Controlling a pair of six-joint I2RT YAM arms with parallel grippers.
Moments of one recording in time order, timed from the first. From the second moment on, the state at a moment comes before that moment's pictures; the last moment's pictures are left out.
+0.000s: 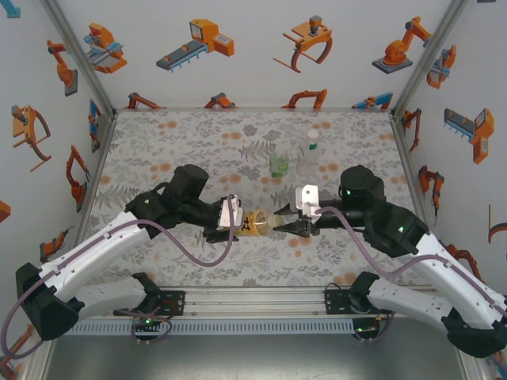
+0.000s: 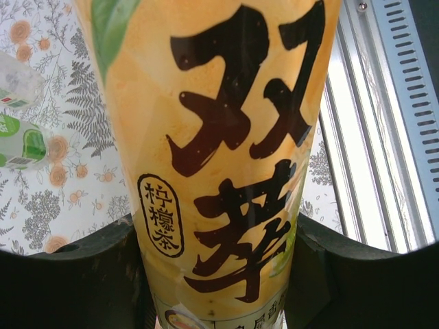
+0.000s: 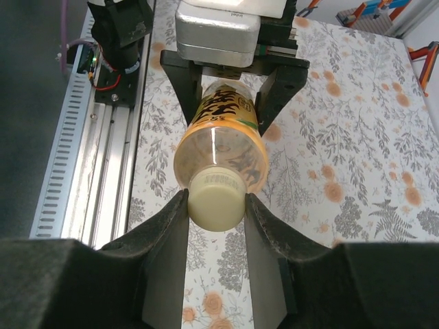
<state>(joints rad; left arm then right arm) -0.83 1.09 0.98 -0.64 0.66 0.78 0.85 0.85 1.09 -0.57 -0.64 -0.47</state>
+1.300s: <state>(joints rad) -0.82 1.09 0.98 -0.61 0.48 0.73 0.86 0.83 0.89 -0.27 -0.22 0.59</state>
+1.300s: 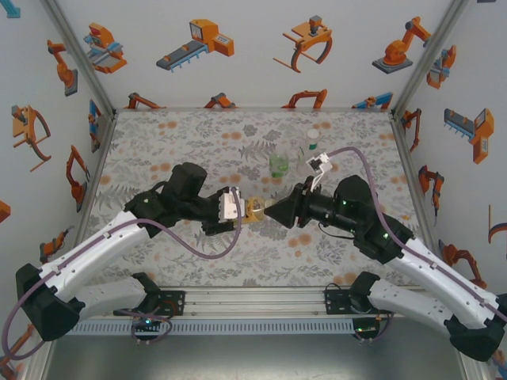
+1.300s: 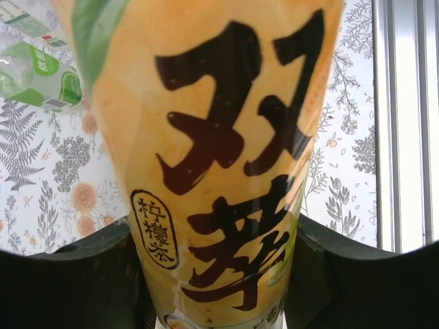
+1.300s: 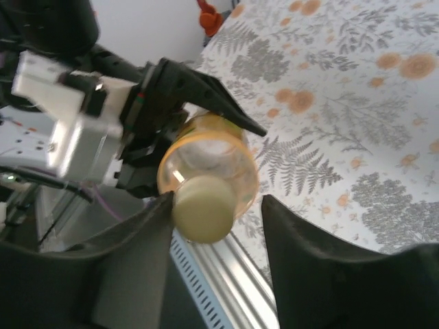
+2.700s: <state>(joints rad) -0.81 1.10 0.98 -0.57 0.46 0.69 1.00 1.01 0.89 -0.13 -0.01 0.68</state>
